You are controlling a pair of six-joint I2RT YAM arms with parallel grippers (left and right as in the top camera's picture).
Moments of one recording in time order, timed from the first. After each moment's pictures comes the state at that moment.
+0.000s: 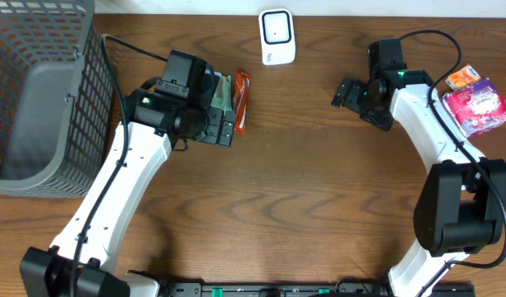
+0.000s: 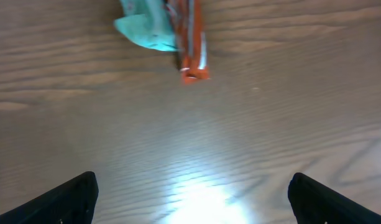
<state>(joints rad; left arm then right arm) -0.31 1.54 1.39 -1.00 0.13 -0.09 0.10 1.90 1.44 -0.78 -0.05 0.57</state>
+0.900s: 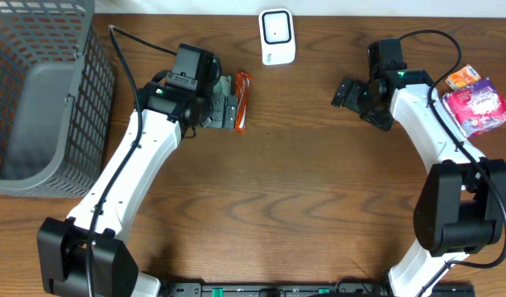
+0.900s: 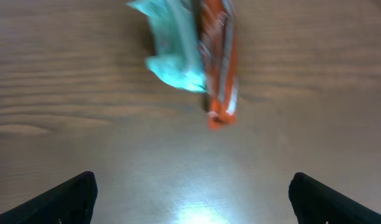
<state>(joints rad) -0.31 1.63 1.39 -0.84 0.00 -0.19 0.10 1.90 1.44 -0.78 -0.05 0.57</state>
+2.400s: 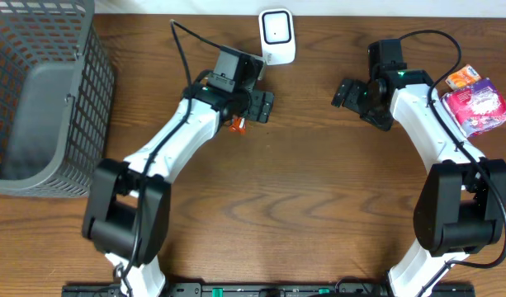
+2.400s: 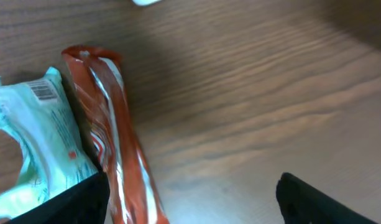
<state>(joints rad) -0.41 1.91 1.39 -0.42 0.15 -0.09 0.10 1.90 1.44 -0.78 -0.05 0.57</state>
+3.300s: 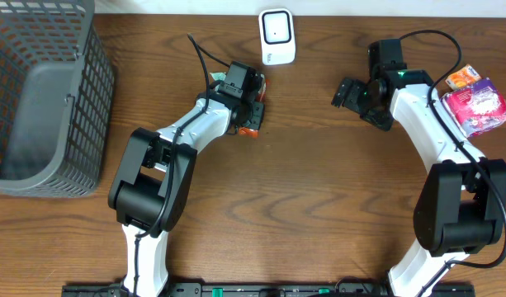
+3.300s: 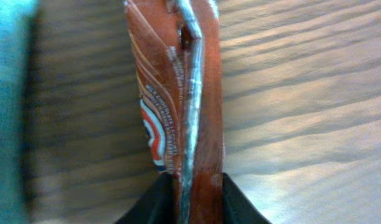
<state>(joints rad) -0.41 2.10 1.39 -0.37 0.16 -0.14 0.10 1.90 1.44 -0.78 -0.05 0.57</state>
